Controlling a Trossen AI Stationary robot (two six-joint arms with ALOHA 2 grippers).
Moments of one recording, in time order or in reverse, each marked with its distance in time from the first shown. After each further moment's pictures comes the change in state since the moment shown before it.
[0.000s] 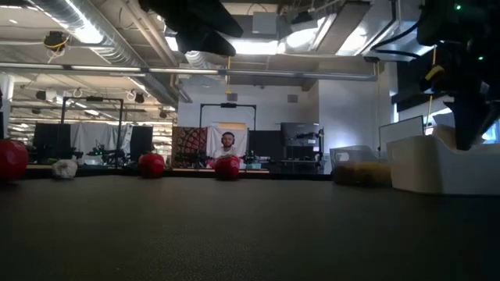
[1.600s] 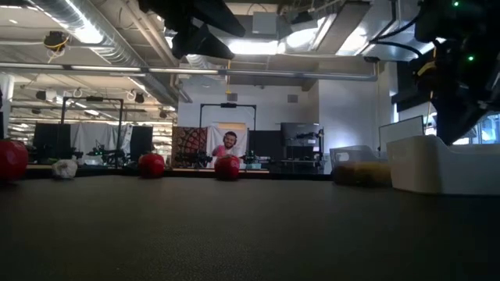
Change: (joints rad) left arm 0.007 0.000 0.000 0.000 -0.019 -0.163; right arm 0.000 0.000 0.008 0.048 0.139 0.043
